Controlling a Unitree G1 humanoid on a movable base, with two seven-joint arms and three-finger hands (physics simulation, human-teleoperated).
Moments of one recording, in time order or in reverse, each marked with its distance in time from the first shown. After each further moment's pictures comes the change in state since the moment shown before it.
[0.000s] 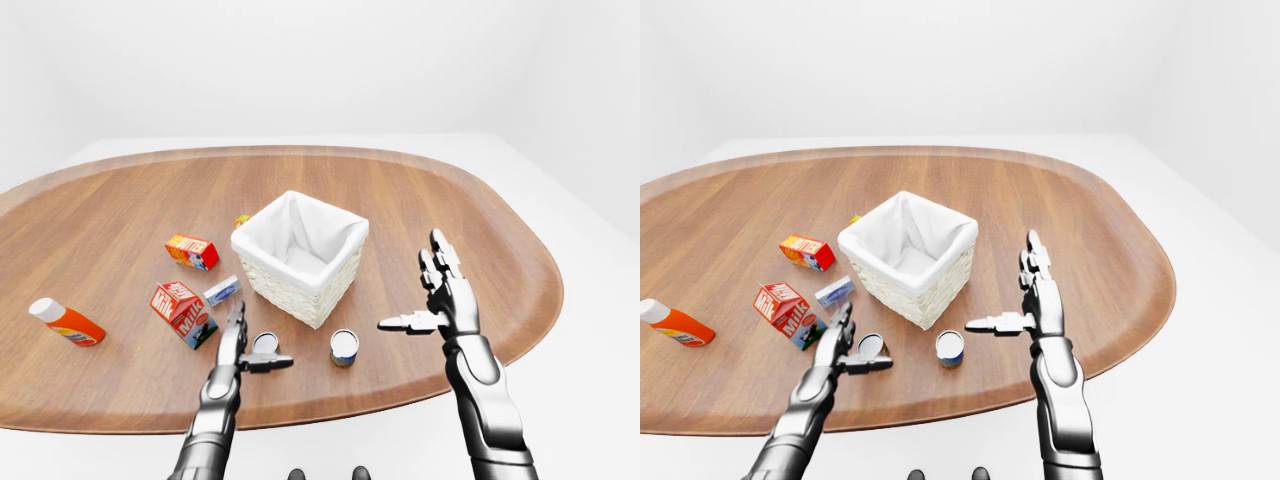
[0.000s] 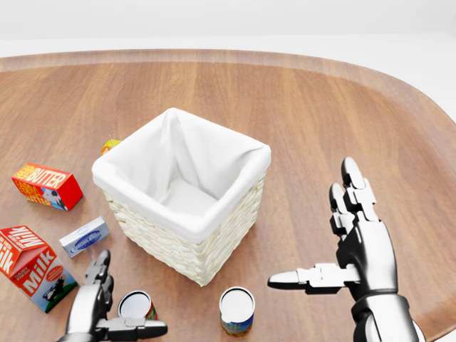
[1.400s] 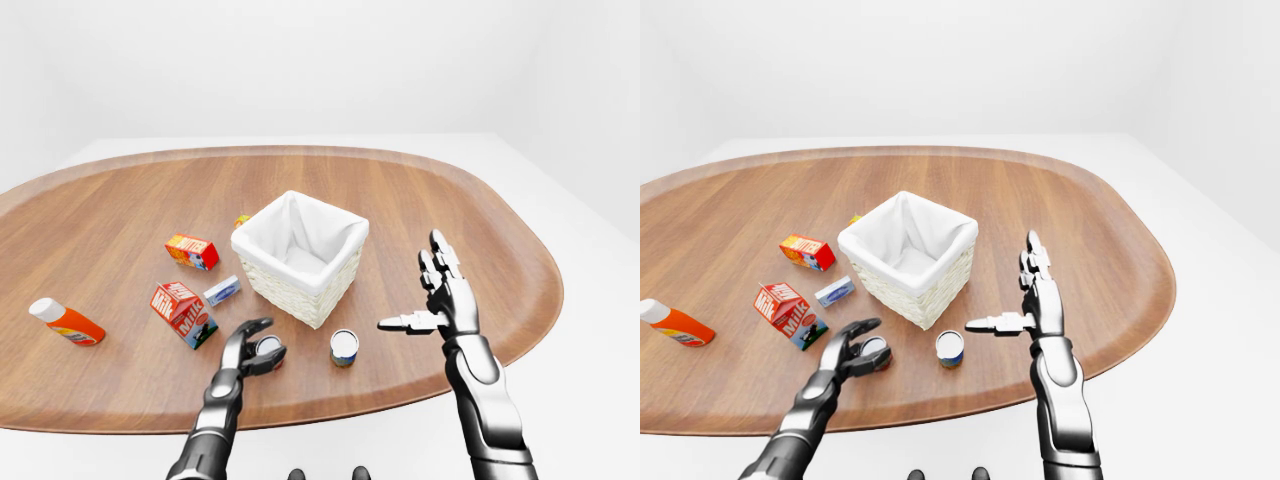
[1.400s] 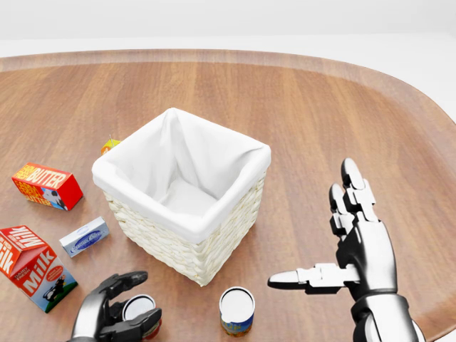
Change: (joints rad) left arm -0.070 0.010 0.000 0.190 -0.023 0.000 -0.009; right arm -0.003 -0.001 -0.001 0.010 0.001 0.000 -0.001
